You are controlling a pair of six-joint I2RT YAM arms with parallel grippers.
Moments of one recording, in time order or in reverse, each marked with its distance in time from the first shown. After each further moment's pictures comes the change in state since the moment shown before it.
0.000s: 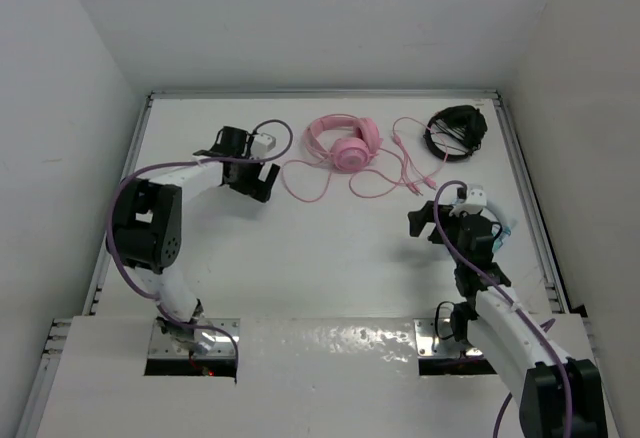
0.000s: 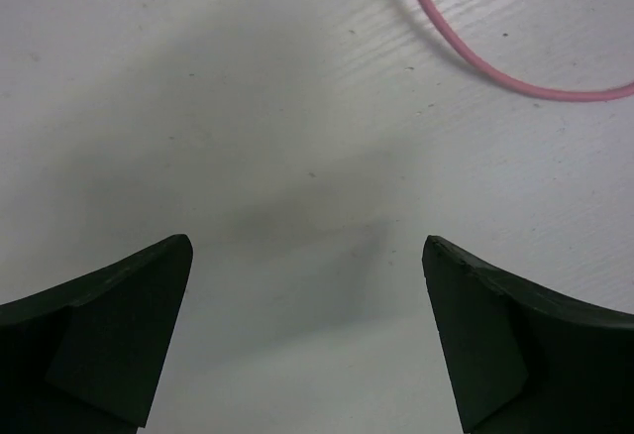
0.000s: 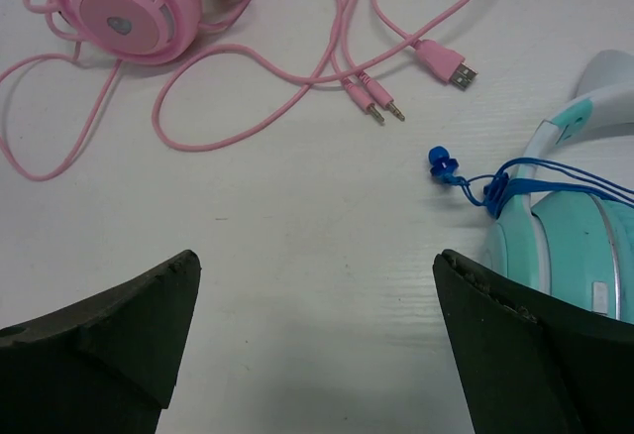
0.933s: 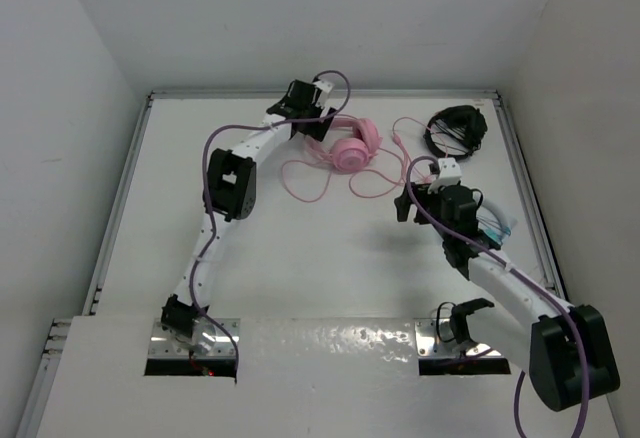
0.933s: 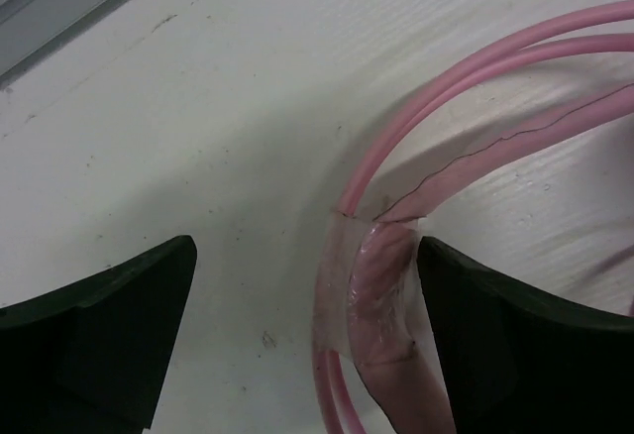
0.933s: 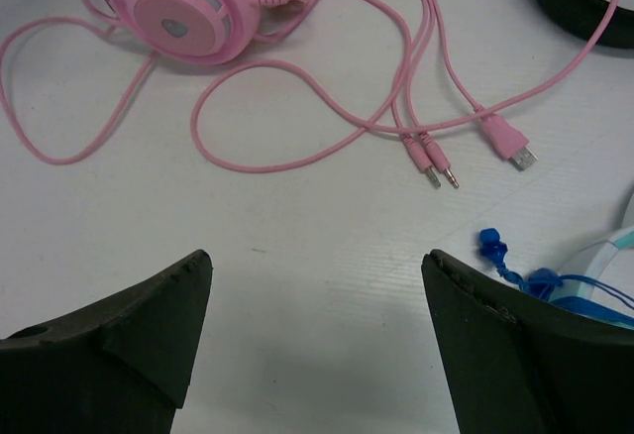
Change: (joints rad) left arm -0.180 0.898 1.285 -0.101 -0.196 -0.063; right arm 0.142 0.275 0.251 -0.039 0.053 -0.125
